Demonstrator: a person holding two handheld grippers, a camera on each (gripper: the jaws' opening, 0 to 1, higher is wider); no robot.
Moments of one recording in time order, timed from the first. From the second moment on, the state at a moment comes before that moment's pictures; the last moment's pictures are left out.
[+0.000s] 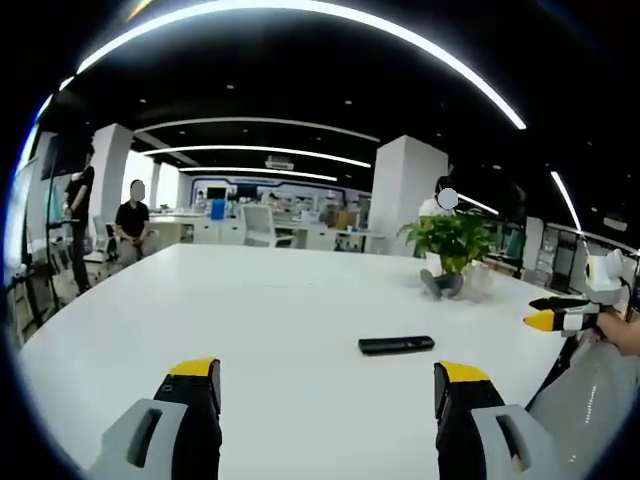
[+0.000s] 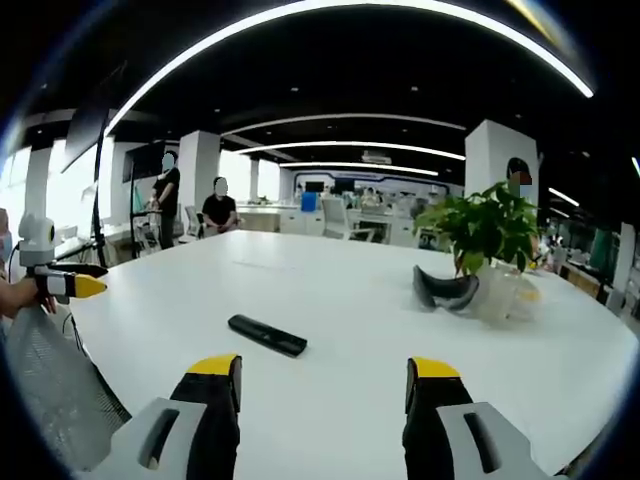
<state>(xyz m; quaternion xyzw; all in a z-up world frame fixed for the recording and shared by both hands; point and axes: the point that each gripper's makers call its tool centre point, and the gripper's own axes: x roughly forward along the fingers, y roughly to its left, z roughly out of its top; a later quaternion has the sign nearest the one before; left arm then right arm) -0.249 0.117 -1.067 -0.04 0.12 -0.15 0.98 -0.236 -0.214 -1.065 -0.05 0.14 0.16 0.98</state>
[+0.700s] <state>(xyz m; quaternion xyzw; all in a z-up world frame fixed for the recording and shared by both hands) -0.249 0.117 -1.068 -0.04 0.13 -0.15 0.98 -0.236 -0.212 -1.067 -0.06 0.14 0.16 0.97</state>
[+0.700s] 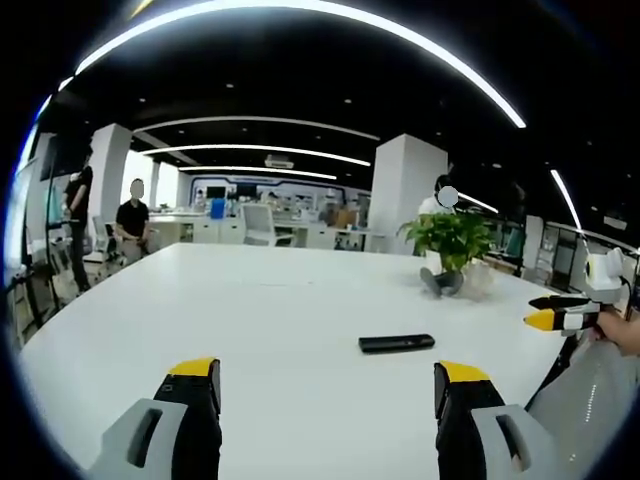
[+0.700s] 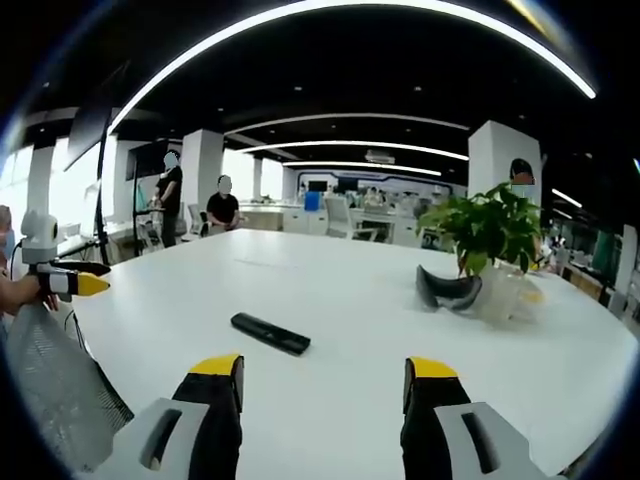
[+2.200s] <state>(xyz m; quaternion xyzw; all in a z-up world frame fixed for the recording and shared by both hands) -0.250 0.106 -1.067 -0.09 0.12 -0.17 0.97 -0.239 -0.211 -1.070 -0.09 0.15 0.17 0.97</state>
